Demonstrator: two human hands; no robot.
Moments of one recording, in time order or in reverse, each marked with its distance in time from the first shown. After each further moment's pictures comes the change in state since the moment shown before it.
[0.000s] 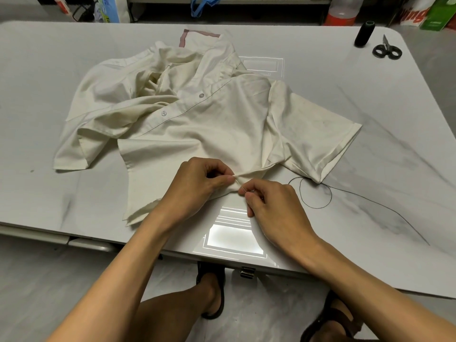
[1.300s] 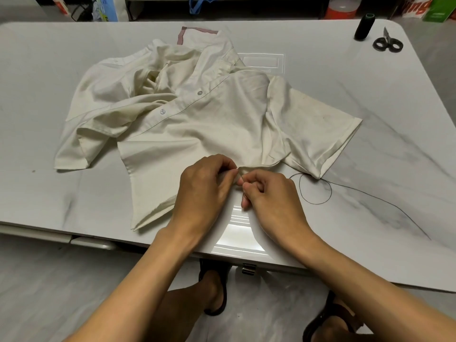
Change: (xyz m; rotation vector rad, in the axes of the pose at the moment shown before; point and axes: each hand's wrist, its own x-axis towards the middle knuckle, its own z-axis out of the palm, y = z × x) left_hand -0.016 -0.002 0.029 0.292 0.405 0.390; right_hand 0.001 -0.015 0.000 0.199 0.059 0.108
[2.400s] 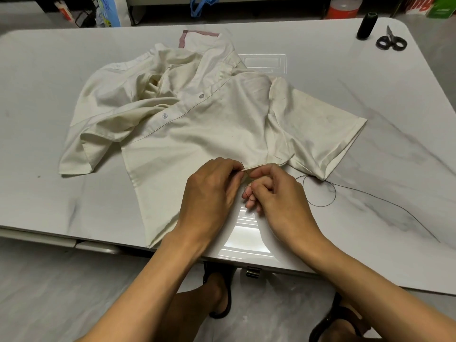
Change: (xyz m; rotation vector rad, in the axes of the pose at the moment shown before) left_hand 0.001 -0.004 0.007 0.081 0.038 0.156; right_hand 0.000 0.003 -0.003 0.305 -0.003 0.023
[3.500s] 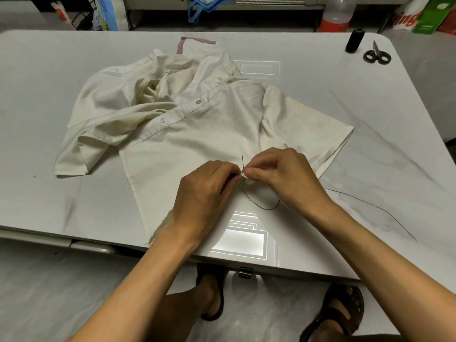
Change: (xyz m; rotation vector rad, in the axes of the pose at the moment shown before) left_hand 0.002 -0.003 -0.004 0.089 0.057 0.191; right_hand 0.033 -0.029 -0.035 -0.386 -0.087 -0.146
